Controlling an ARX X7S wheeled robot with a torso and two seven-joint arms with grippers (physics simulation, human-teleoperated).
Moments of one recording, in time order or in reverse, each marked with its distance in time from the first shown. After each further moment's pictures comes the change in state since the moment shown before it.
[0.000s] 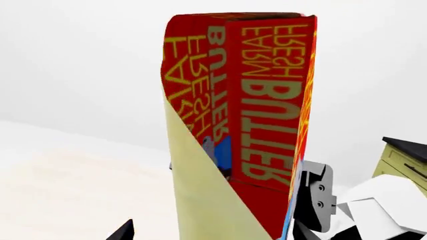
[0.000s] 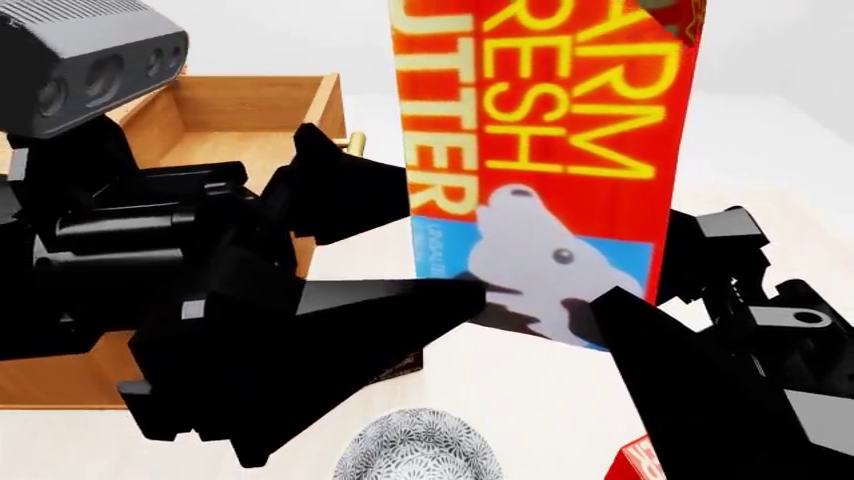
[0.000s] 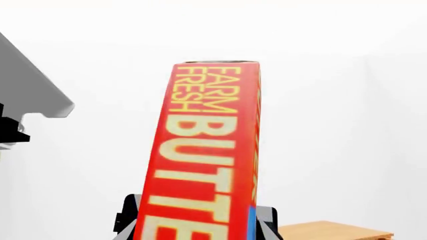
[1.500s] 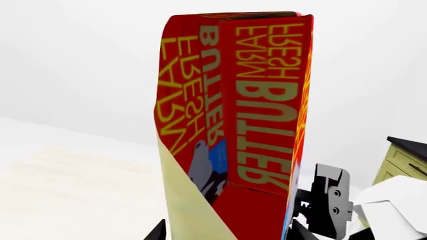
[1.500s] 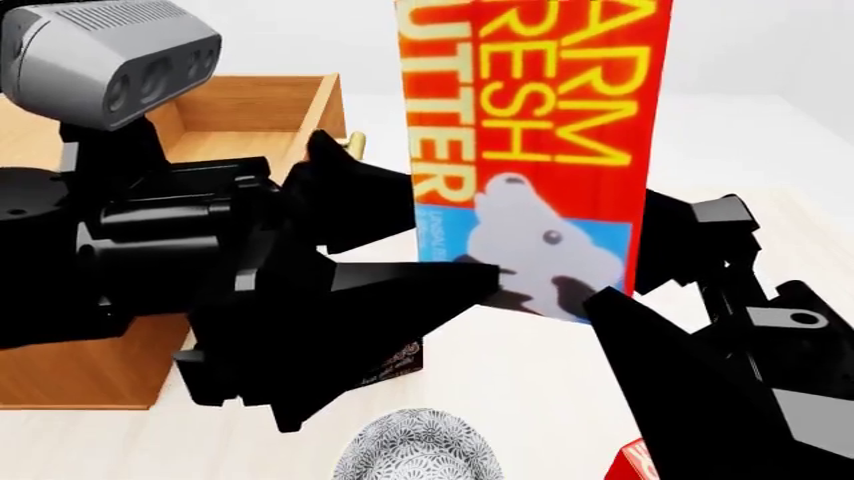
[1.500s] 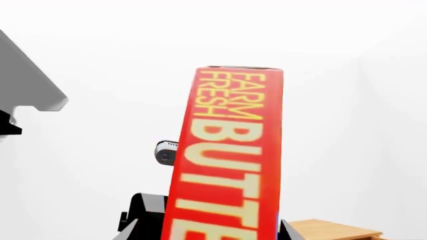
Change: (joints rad) left arm -0.010 0.020 0.052 -0.028 0.078 0.026 0.047; right arm -0.031 0.029 -0.035 -0.015 -0.054 -0.063 -0.037
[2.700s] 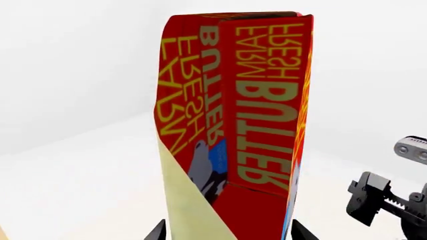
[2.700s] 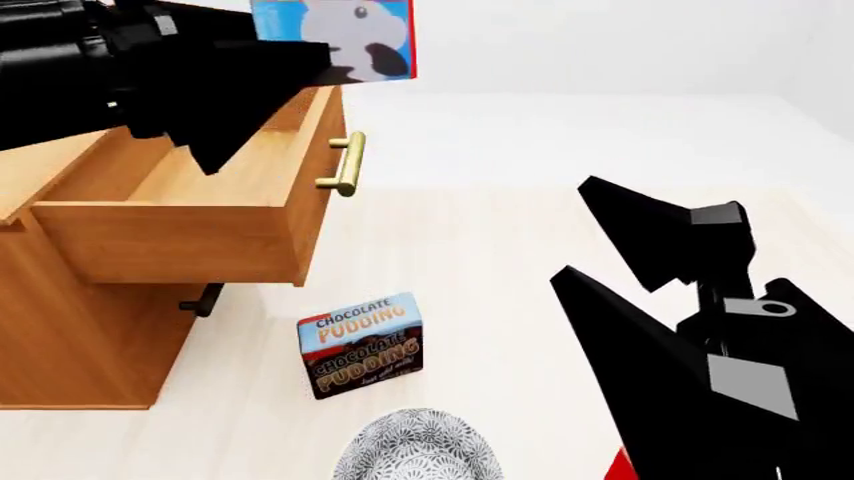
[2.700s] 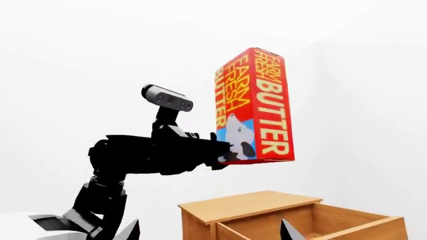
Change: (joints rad) left arm -0.316 -0.161 0.061 -0.233 0.214 -0.113 -0.116; right arm -0.040 0.067 -0.028 -0.024 -0.144 -0.025 -0.003
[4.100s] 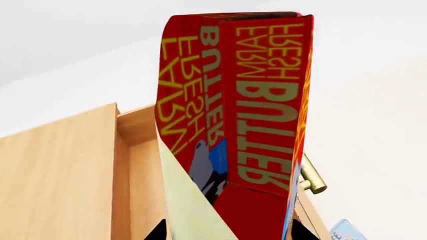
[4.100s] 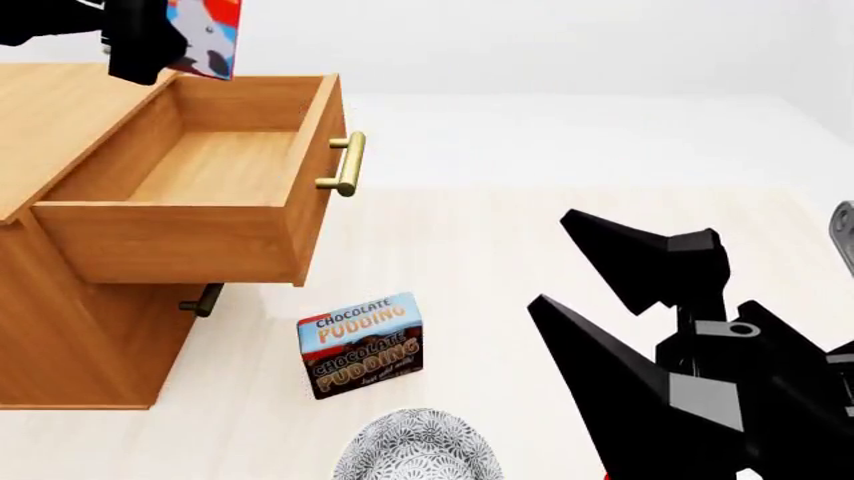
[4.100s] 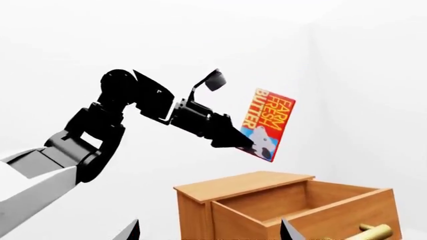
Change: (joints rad) left arm -0.583 0.173 0.639 -0.598 0.526 -0.279 0.024; right arm -0.081 0.026 -0.047 -0.013 -0.067 -0.041 -0.035
